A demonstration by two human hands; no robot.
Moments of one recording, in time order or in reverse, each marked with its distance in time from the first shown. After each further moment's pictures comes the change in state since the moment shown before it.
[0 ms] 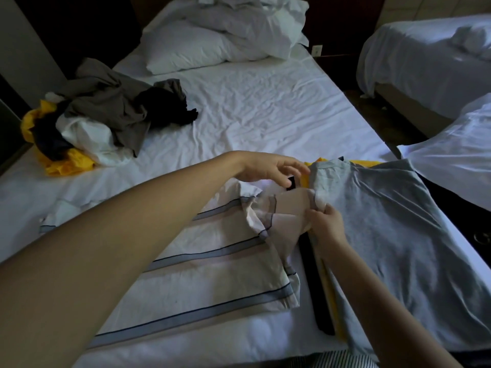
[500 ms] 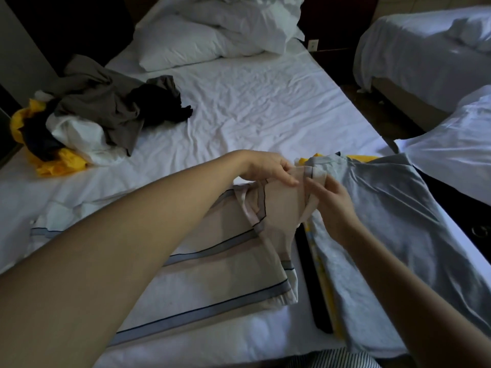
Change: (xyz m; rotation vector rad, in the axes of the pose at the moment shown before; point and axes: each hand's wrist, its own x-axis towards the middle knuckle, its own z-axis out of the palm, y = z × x) left_hand 0.023 -0.004 0.005 -0.123 0.020 -0.071; right_hand 0.006 -0.035 -0.013 0.298 -0.234 -0.217
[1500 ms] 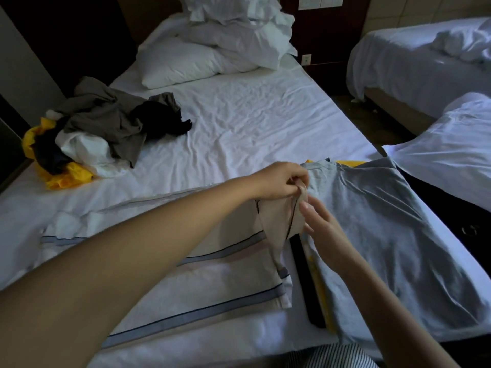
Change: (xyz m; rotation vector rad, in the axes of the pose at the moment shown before) left_hand -0.015 0.019 0.047 0.596 0.397 0.410; right_hand -0.047 0.012 -0.021 -0.003 -0.233 0.096
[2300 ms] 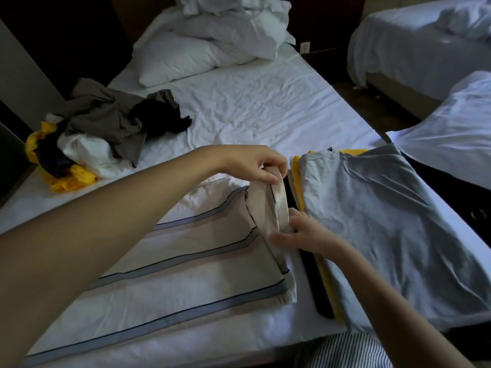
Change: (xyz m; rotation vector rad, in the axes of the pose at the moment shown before) left_hand -0.026 -0.001 -0.060 0.076 -0.375 -0.098; right_hand 0.010 0.007 0.013 -0.857 -0.373 0.061
